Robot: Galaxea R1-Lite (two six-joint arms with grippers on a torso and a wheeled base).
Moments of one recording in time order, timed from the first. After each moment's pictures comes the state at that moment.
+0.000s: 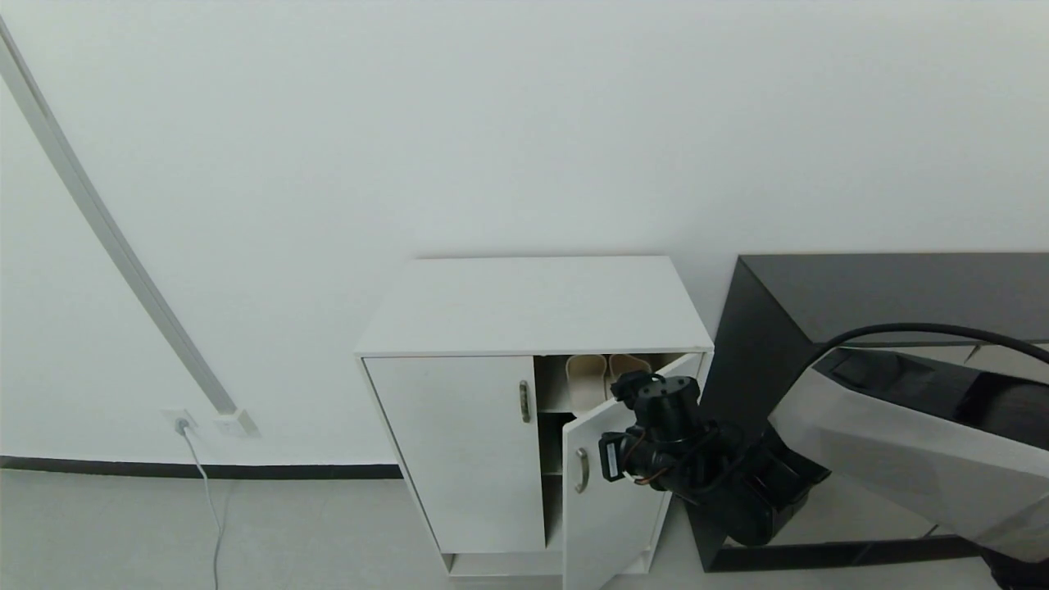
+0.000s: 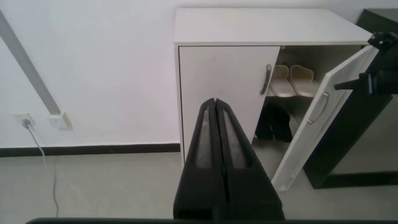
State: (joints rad) left arm 0.00 0.00 0.00 0.00 0.00 -0.01; right arm 0.64 2.36 -1.08 -0.80 -0.11 0.20
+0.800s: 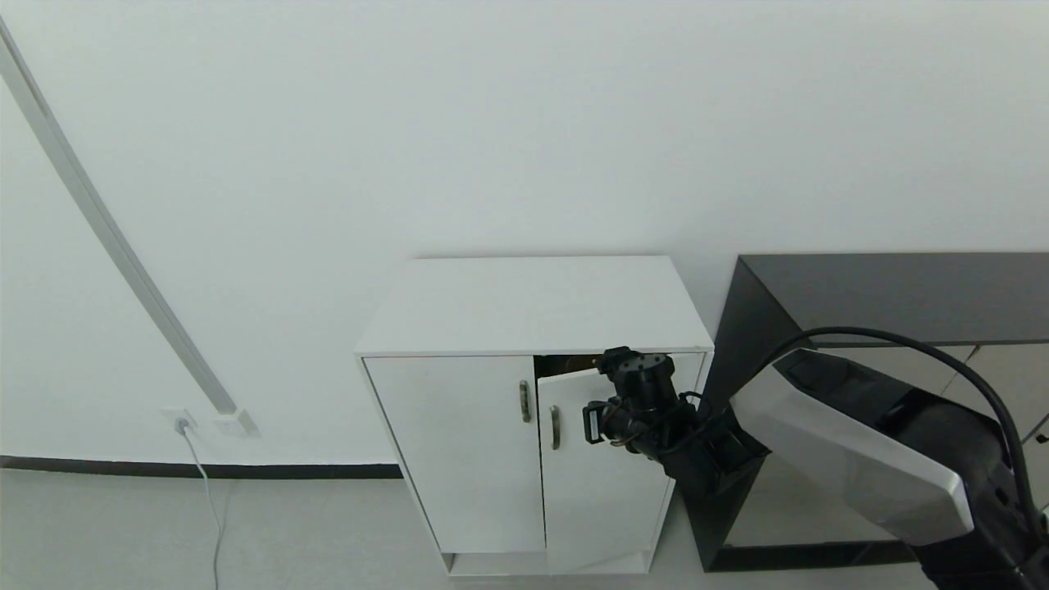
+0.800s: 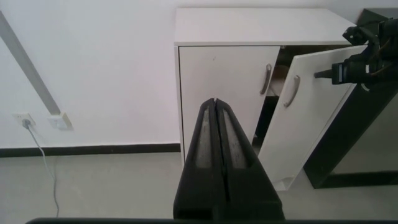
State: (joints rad) left arm 0.00 0.00 0.00 0.00 0.00 0.00; right arm 0.59 2.53 -1.42 -0.71 -0.11 0.18
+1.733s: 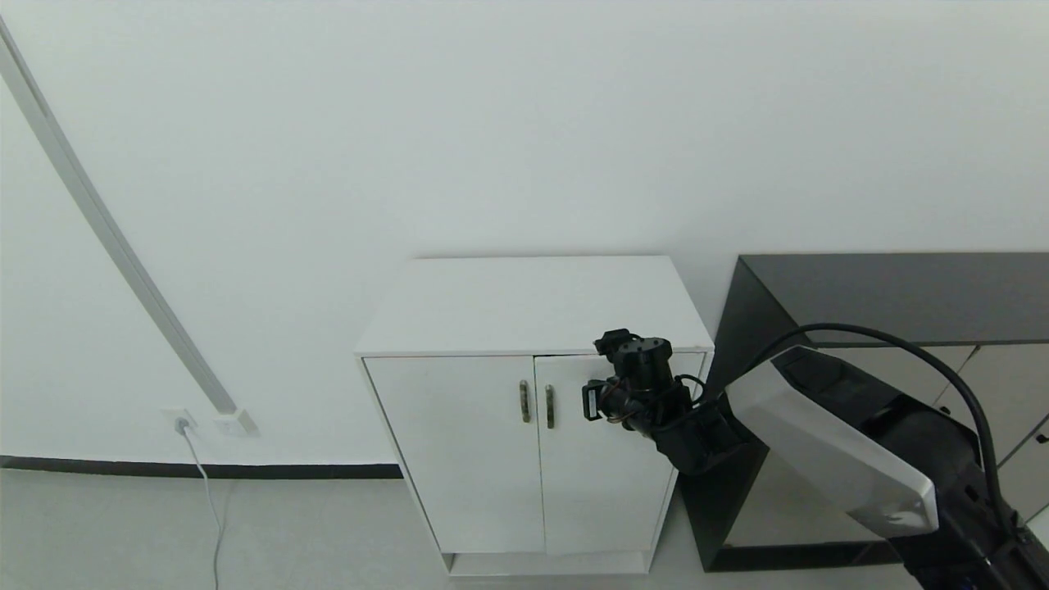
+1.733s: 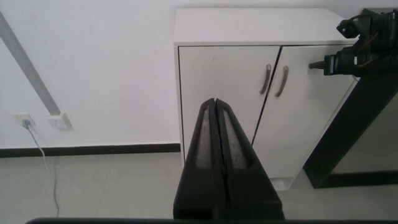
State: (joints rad) left arm 0.00 0.00 0.00 0.00 0.00 0.00; right arm 0.56 2.59 -1.60 -0.65 -0.11 0.15
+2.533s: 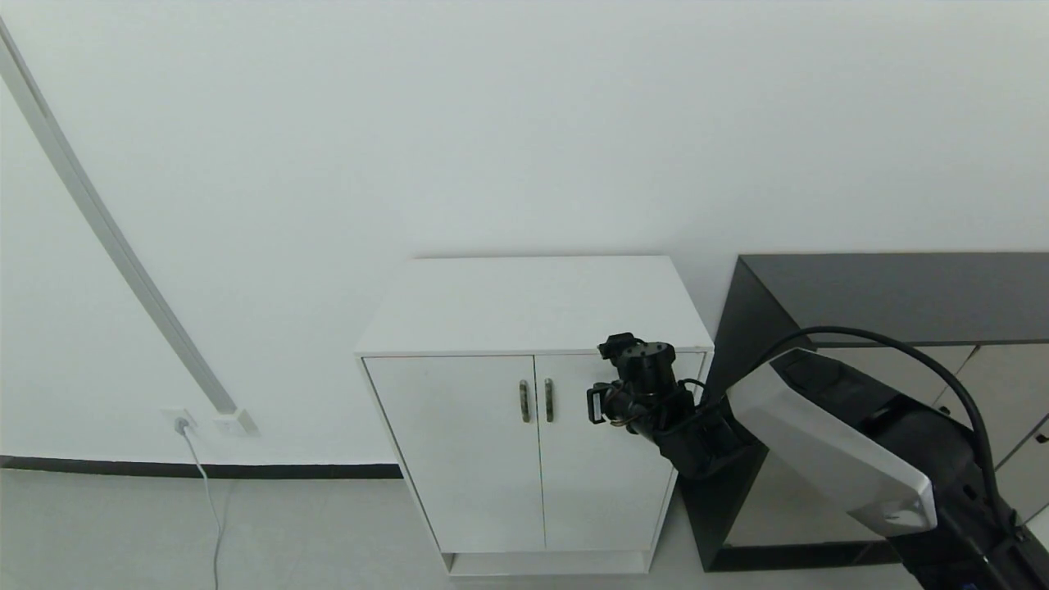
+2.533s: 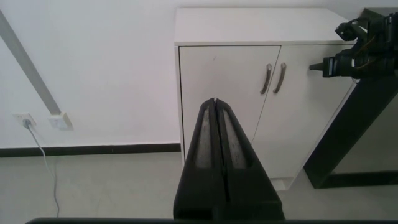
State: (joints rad) left arm 0.00 0.00 0.00 0.00 0.00 0.00; right arm 0.56 2.59 -1.56 -0.68 -0.14 0.14
